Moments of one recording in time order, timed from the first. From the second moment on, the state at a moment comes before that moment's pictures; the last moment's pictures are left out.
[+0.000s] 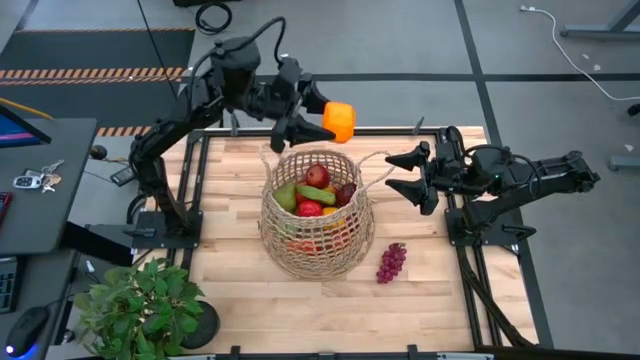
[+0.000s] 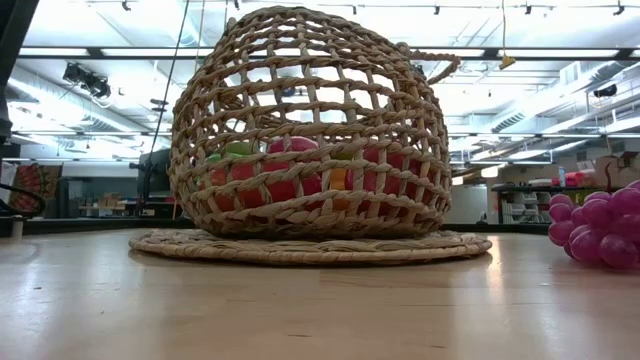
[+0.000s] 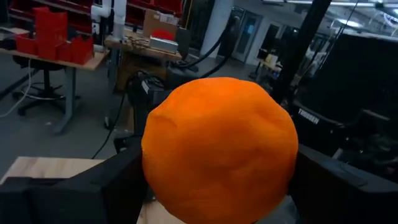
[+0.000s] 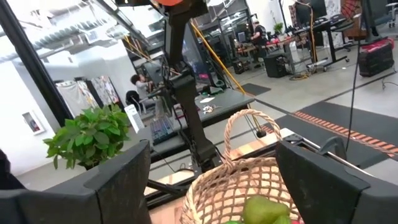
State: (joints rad) left arm 0.30 1.76 2.35 -0.62 0.58 -0.23; right arm 0.18 0.79 0.87 0.03 0.32 0.32
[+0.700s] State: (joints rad) left arm 0.27 1.77 2.07 -1.05 0.35 -0.54; right arm 0.17 0.79 0.87 0.03 0.32 0.32
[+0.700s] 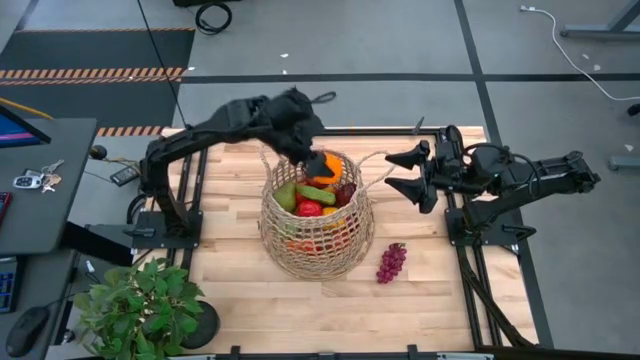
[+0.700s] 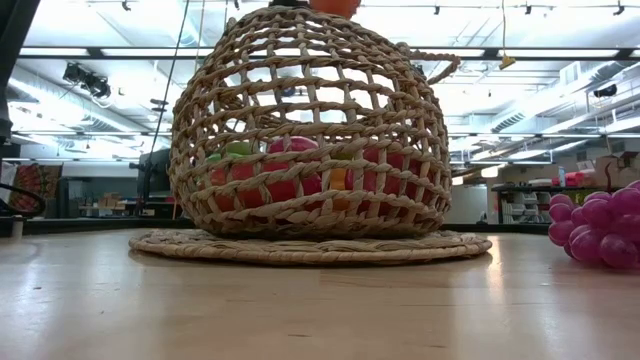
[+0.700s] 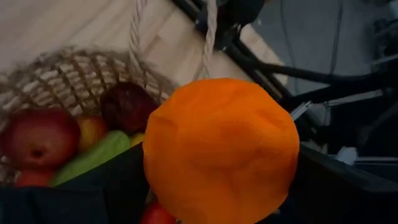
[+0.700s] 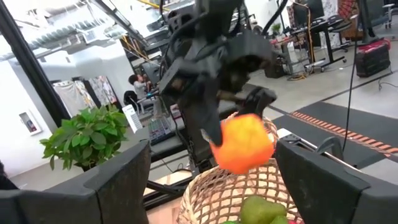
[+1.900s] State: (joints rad) left arm 0.11 2.09 2.12 -1.50 0.00 -0.14; right arm 0.16 0.79 0.87 0.04 0.32 0.34
